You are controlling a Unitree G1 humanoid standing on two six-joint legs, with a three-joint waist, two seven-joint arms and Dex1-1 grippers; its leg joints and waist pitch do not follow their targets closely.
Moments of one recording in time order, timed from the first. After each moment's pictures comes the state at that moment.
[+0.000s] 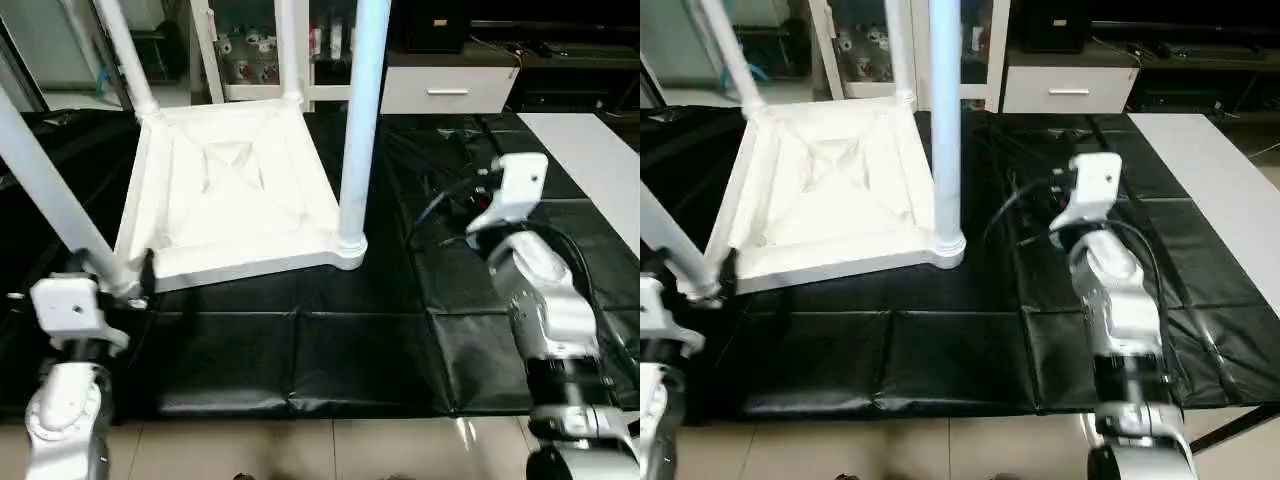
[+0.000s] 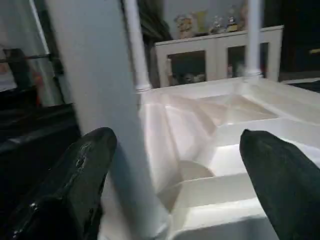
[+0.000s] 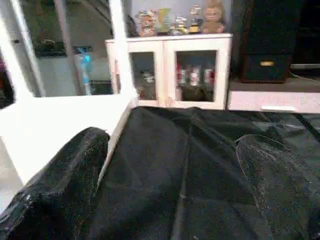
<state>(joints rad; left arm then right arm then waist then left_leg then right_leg) 0.05 0.24 0.32 0.05 -0.12 -0.20 -0.15 -0.52 -0.21 -0.14 0.33 0.27 0.18 0.33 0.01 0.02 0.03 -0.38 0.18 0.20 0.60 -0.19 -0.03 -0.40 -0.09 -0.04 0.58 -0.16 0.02</state>
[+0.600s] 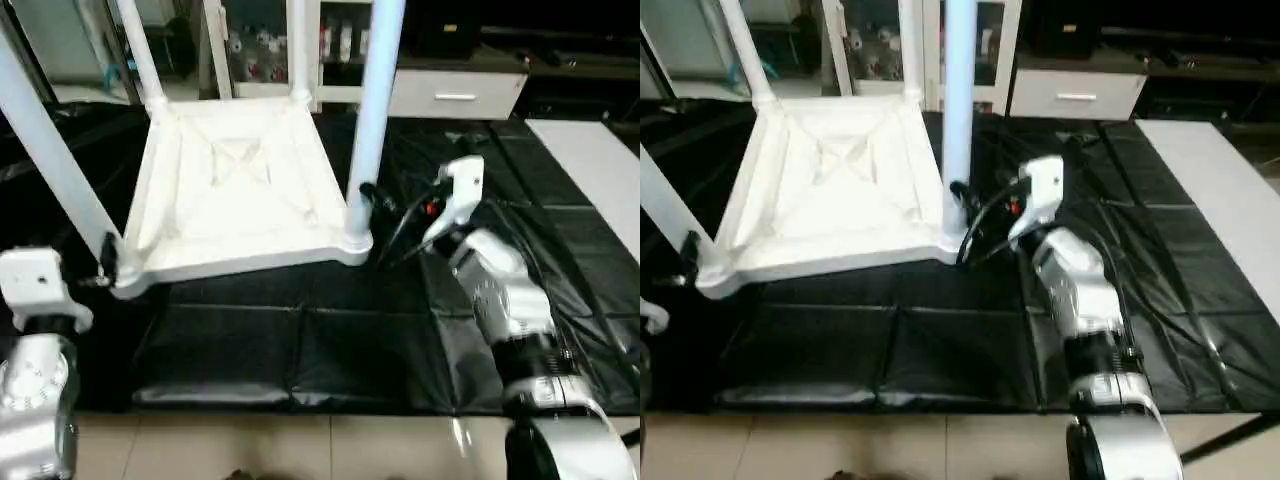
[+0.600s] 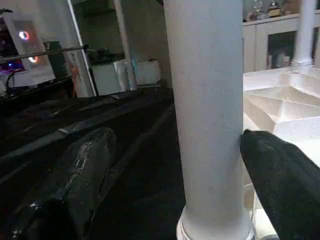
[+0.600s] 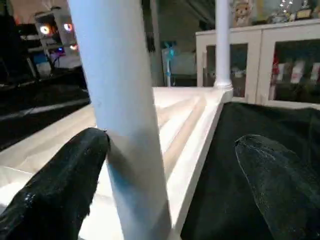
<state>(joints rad) -0.07 0.35 0.39 0.18 -0.13 -0.12 -0.12 -0.64 -0.15 -0.09 0.57 0.32 0.08 0.59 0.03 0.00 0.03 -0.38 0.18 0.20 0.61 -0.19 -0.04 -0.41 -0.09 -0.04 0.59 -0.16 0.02</state>
